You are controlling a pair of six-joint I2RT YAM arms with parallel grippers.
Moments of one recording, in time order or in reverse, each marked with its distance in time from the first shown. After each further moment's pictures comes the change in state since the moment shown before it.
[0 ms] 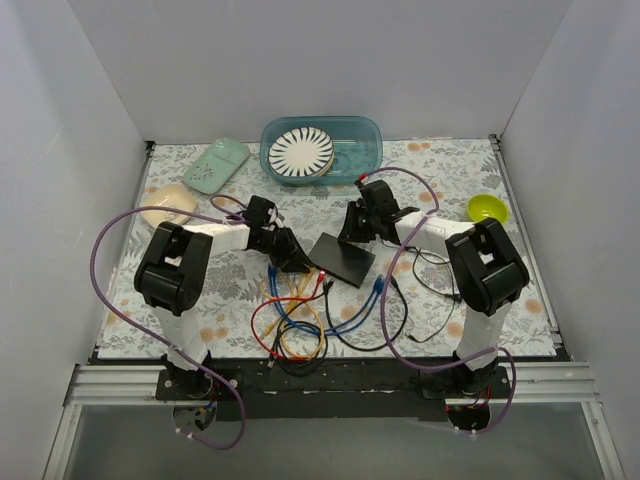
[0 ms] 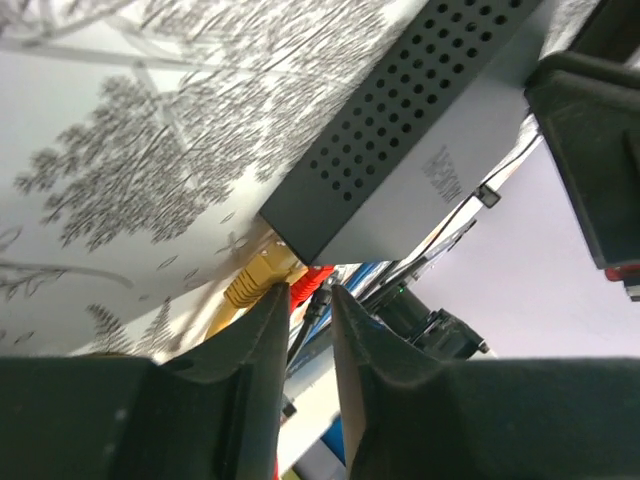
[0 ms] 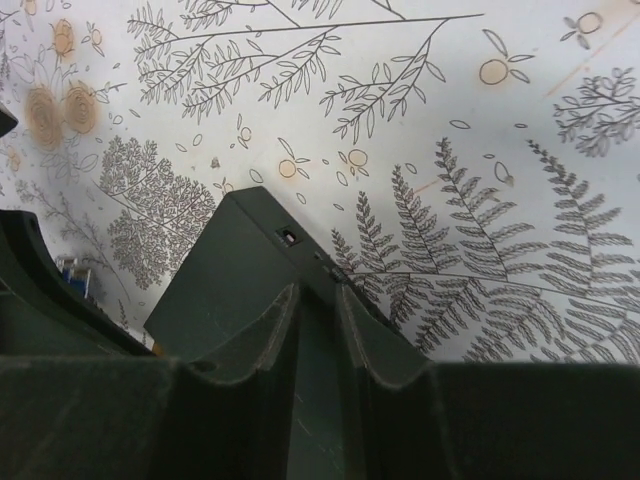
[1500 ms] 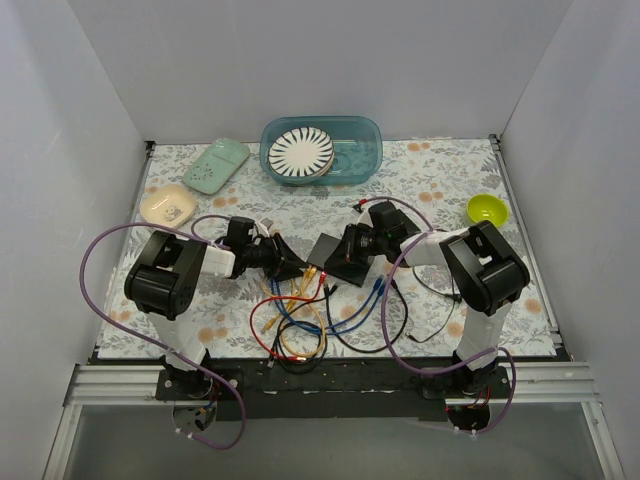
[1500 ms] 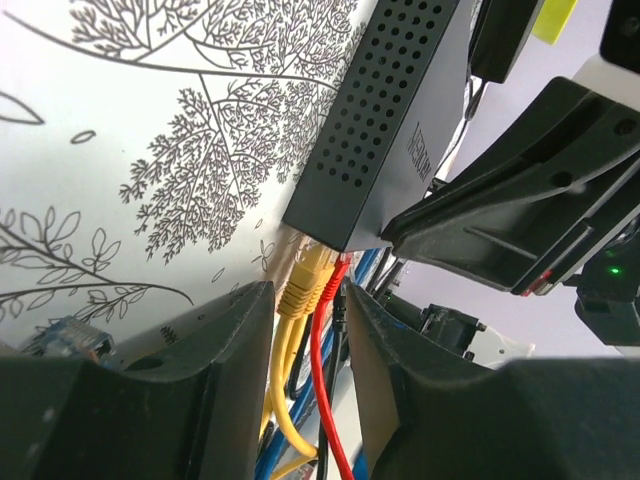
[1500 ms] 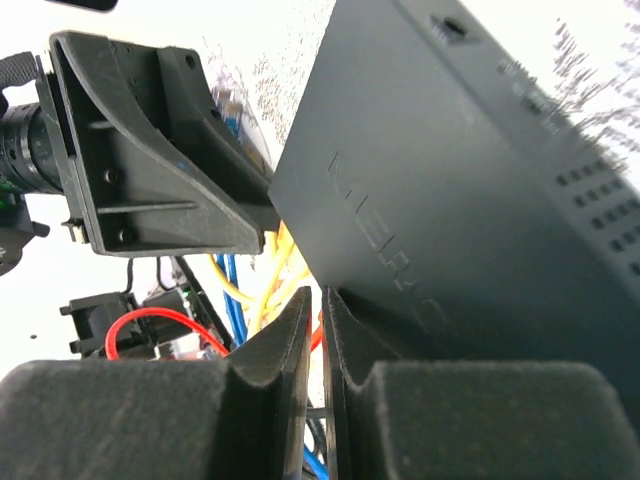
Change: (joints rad) left arm 0.078 -0.060 -0.342 0.614 0.126 -0.063; right arm -0.014 -0.010 -0.256 0.345 -0.465 0.308
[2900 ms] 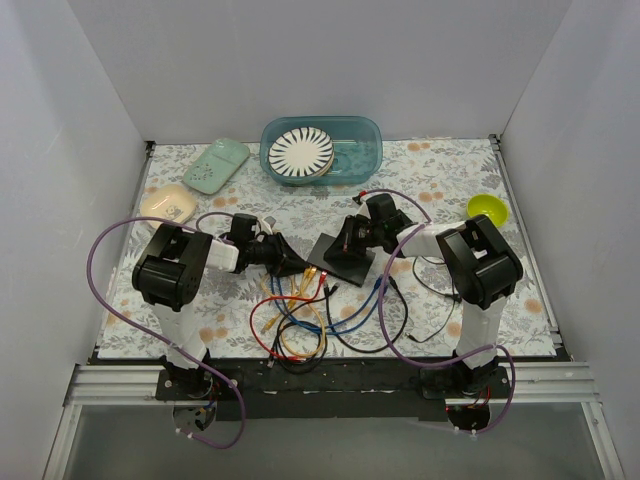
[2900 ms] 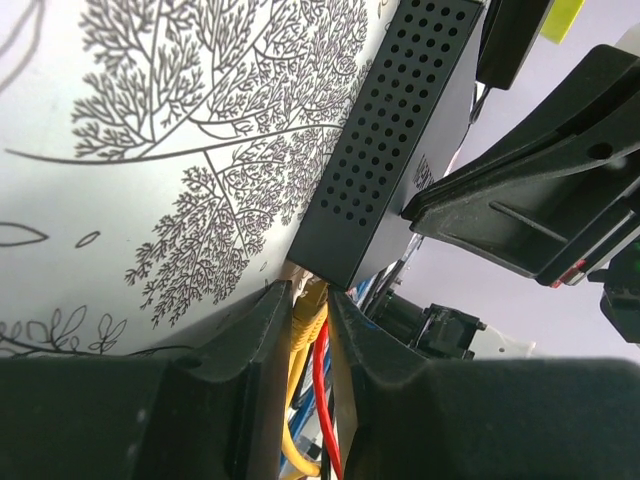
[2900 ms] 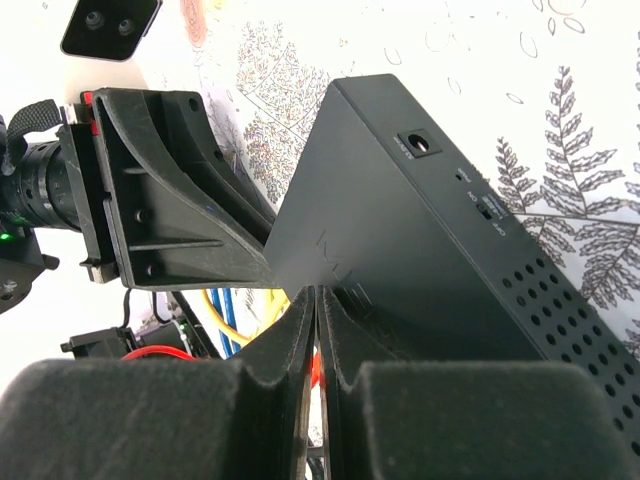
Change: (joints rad) left arm -0.004 0.082 0.064 -0.002 0.018 0.013; right arm -0.019 0.060 0.106 -0.074 0.047 -0.022
